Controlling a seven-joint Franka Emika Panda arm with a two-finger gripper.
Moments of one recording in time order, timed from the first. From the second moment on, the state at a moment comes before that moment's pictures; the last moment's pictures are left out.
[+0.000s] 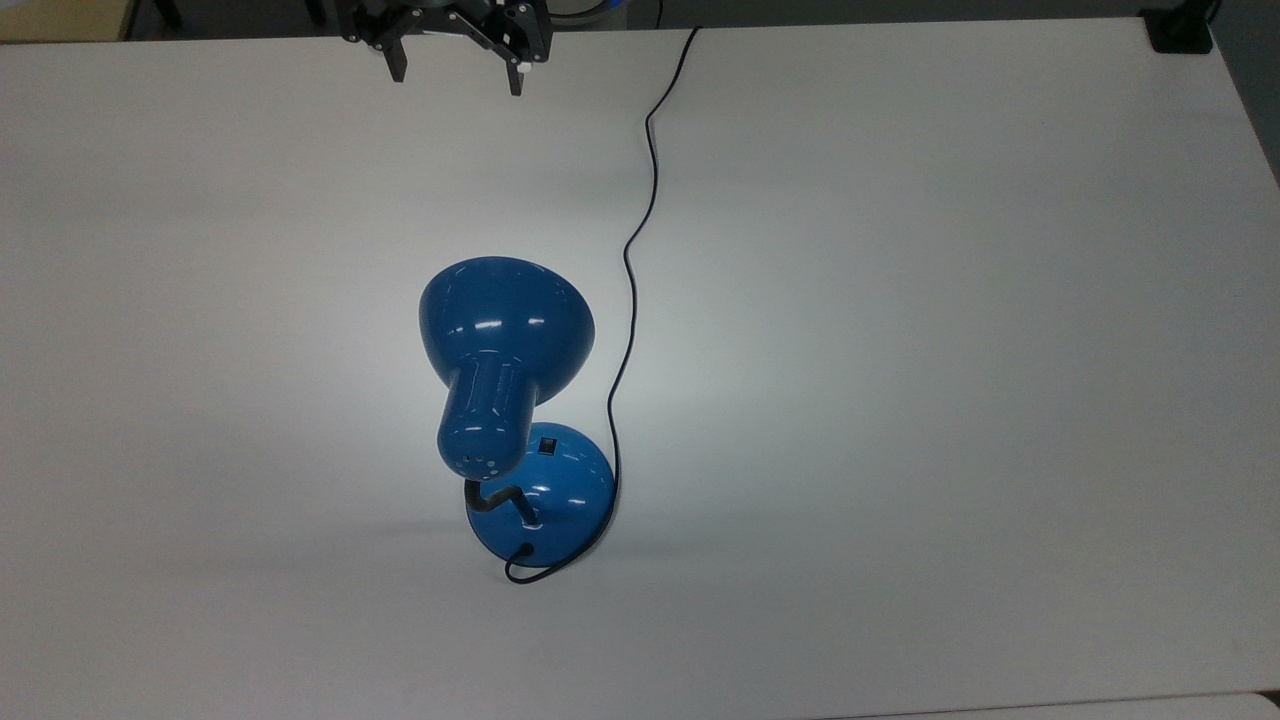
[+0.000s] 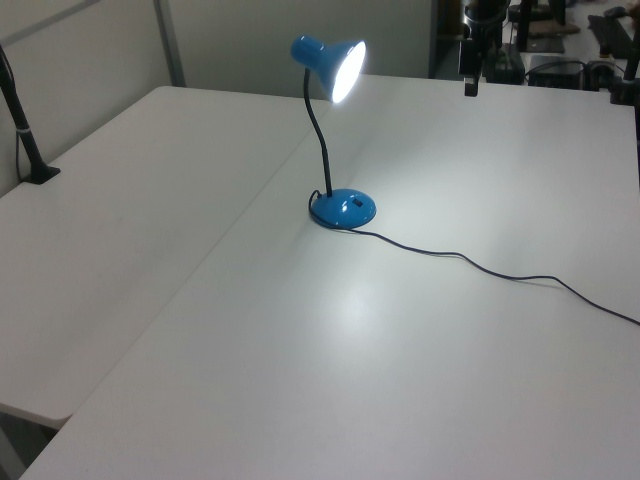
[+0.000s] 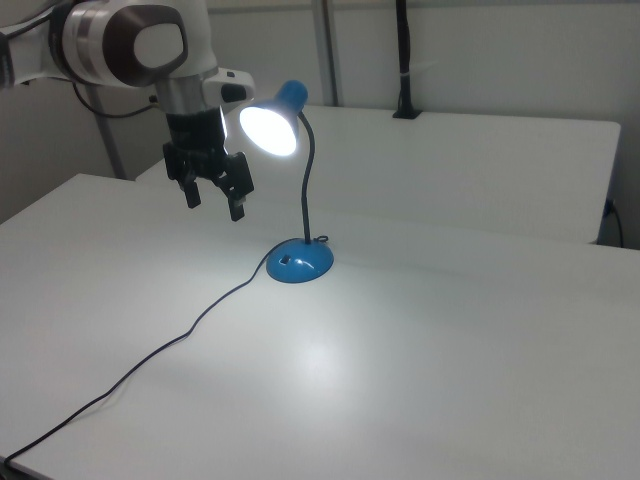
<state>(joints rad) 0.05 0.04 -0.10 -1.64 -0.02 1.65 0.04</state>
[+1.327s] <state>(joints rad) 0.04 0.06 -0.10 -1.64 -0.01 1.65 -0.11</state>
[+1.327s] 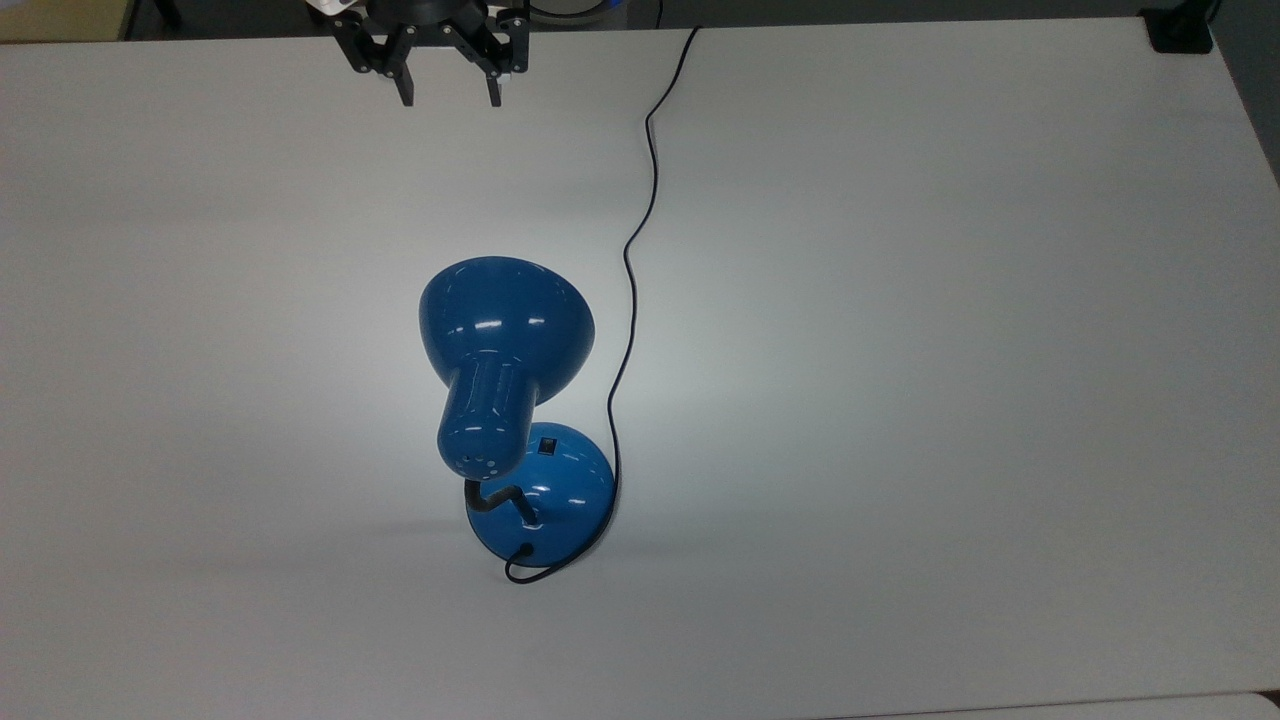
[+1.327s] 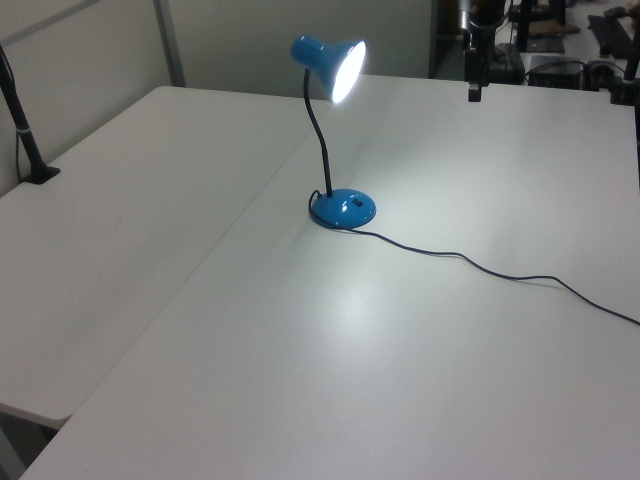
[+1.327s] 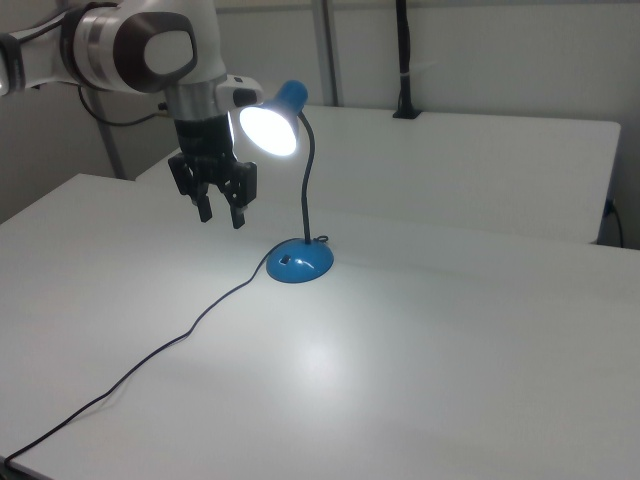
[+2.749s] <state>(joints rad) 0.14 0.53 -0.09 -1.65 0.00 2.51 0.04</state>
